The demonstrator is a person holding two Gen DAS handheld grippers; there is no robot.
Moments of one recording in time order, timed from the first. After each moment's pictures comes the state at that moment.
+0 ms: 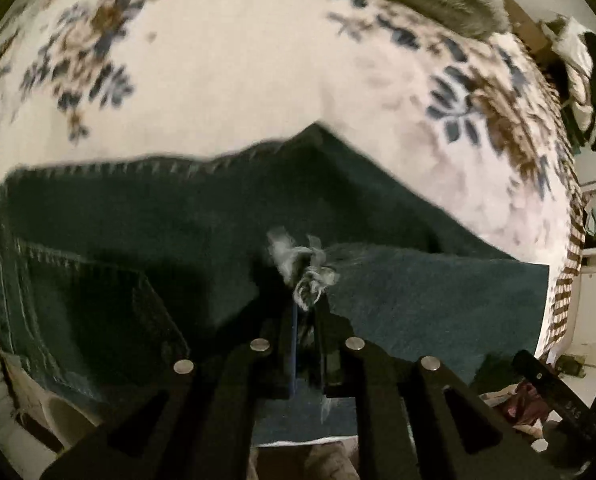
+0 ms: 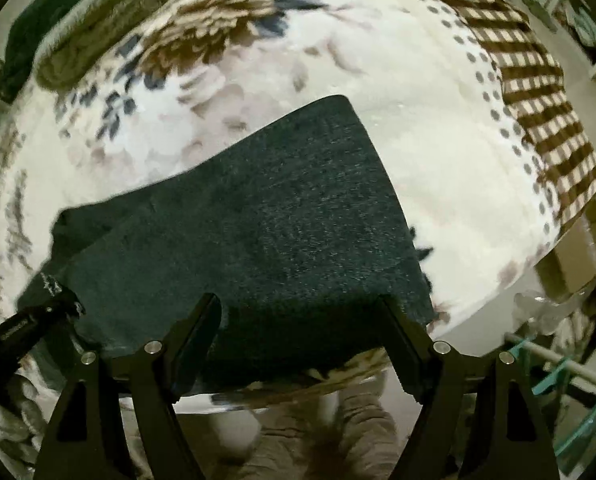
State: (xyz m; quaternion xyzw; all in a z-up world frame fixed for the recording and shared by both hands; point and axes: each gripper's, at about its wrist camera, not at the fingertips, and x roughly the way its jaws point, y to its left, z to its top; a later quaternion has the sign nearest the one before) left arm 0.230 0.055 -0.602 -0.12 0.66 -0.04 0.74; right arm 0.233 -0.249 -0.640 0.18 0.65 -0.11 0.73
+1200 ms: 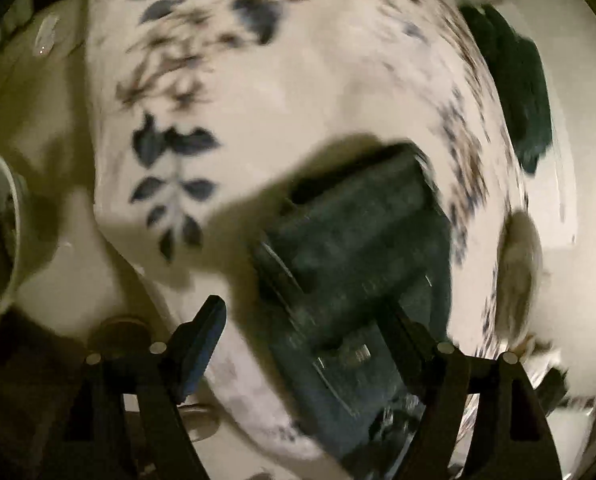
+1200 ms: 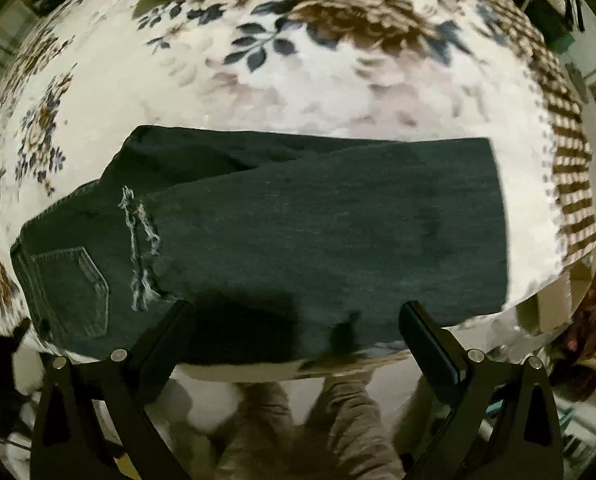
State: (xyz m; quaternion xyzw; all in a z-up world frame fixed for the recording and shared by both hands) left arm 0.085 0.316 -0.637 -0.55 0.45 0.19 0.68; right arm 0.263 -0.101 -0.610 0.09 0.68 -0.07 0.72
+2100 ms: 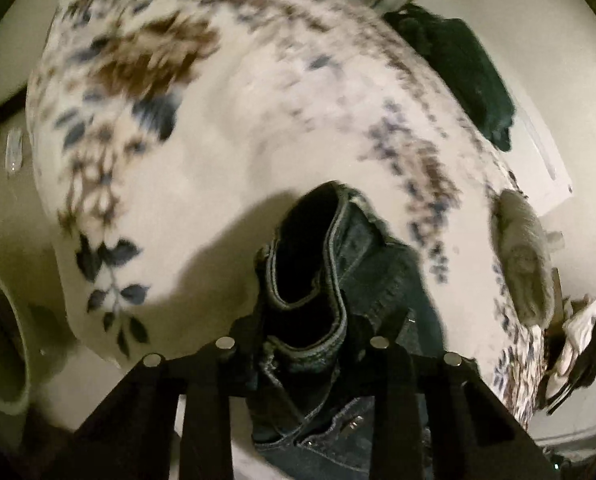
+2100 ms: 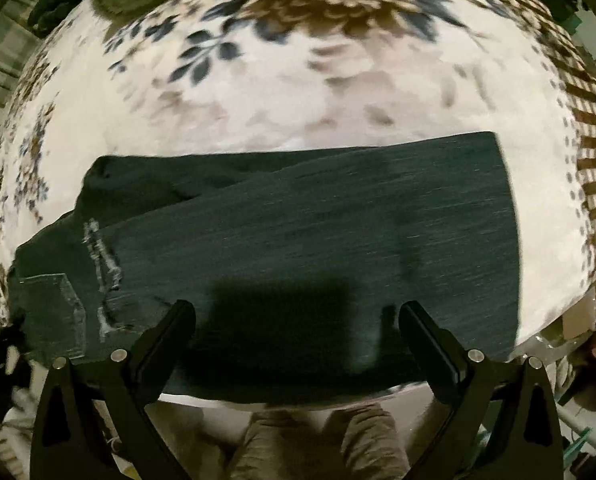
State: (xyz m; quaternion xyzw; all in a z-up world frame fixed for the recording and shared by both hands) left arm 0.128 0.289 -0.587 -0.39 0.40 0.18 0.81; right arm 0.271 -0.167 -0.646 0.13 0.67 -0.05 0.73
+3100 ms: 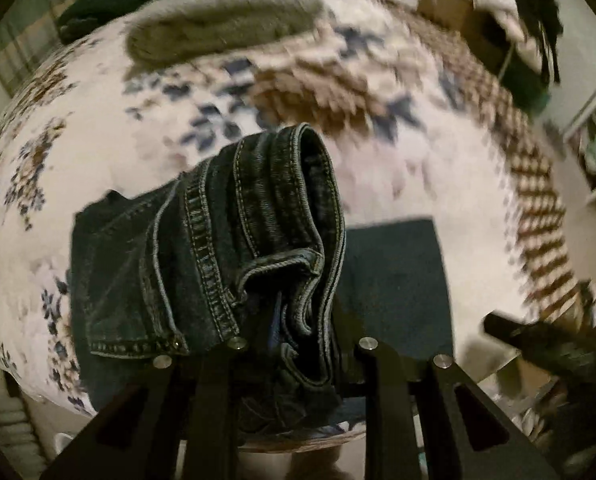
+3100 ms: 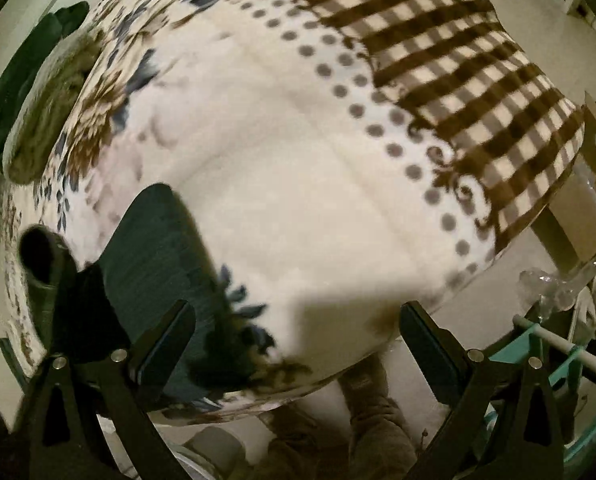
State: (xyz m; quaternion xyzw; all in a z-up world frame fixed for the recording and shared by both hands) left arm 0.185 -0.143 -0.555 0.04 0.57 -0.09 0.82; right arm 0.179 -0.418 -0.654 0.30 0.62 -0.13 0.71
